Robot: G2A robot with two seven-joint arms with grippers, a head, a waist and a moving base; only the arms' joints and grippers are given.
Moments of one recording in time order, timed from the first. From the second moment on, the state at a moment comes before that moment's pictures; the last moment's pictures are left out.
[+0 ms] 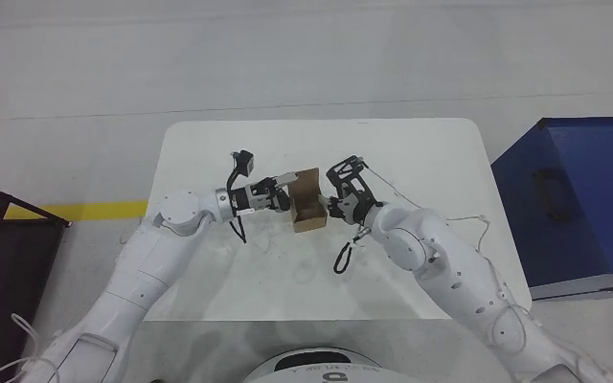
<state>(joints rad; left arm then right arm) 1.06 -1.10 -0.97 -1.26 -0.48 -0.17 -0.90 -1.27 -1.07 0.97 -1.87 -0.87 0.08 0.70</state>
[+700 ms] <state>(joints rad) 1.06 -1.11 -0.95 -1.30 -0.45 -0.18 -0.77 -1.29 -1.07 1.05 -1.90 -0.75 0.04 0.69</state>
